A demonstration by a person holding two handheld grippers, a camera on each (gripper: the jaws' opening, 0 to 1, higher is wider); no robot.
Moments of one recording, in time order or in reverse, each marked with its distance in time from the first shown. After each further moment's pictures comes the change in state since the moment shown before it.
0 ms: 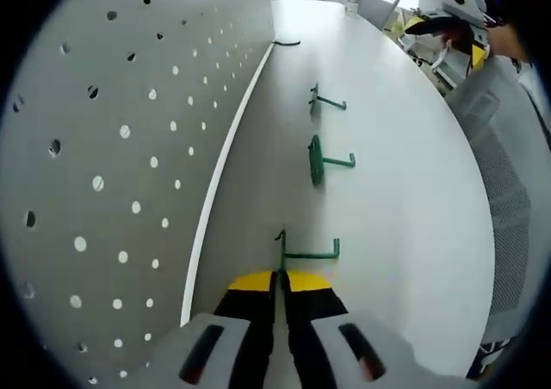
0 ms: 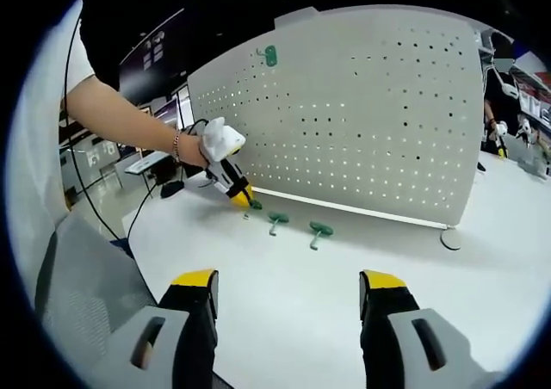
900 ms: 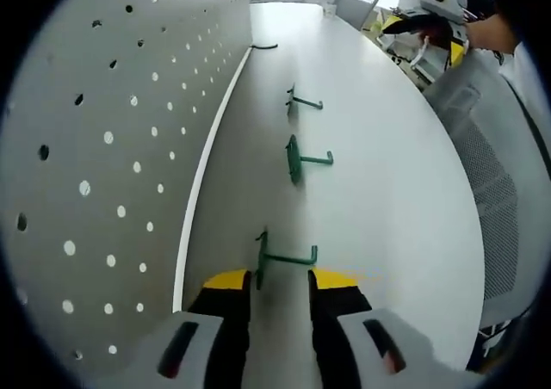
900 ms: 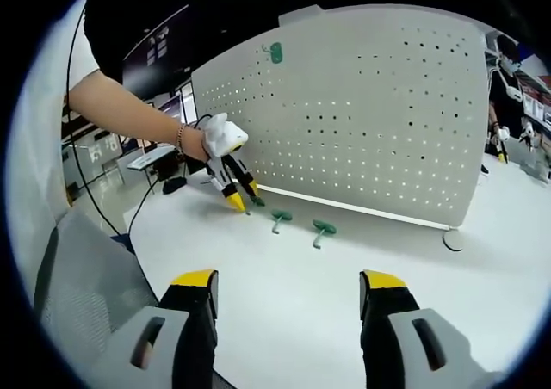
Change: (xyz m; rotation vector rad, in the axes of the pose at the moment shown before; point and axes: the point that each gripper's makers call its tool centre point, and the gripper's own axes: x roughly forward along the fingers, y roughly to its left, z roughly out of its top) left arm -0.002 -0.010 -0.001 0.044 -0.016 -0.089; right arm 0.001 0.003 -0.002 -0.019 0.013 0.010
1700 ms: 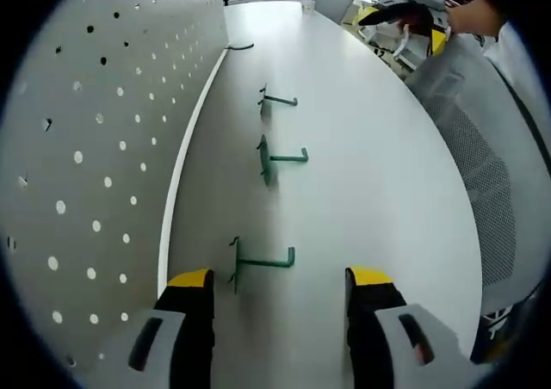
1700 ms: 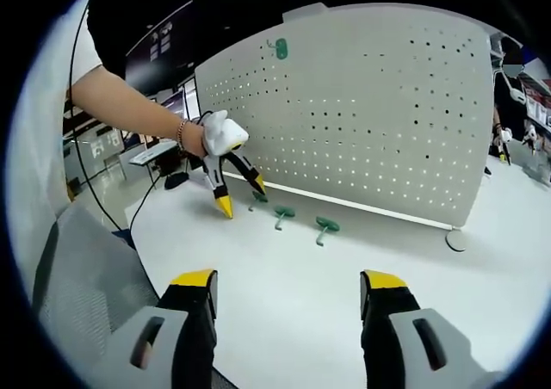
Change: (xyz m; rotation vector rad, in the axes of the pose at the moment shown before) left arm 0.003 -0.018 0.000 0.085 0.006 -0.053; right arm 0.003 0.004 -0.004 -0.015 0.016 0.011
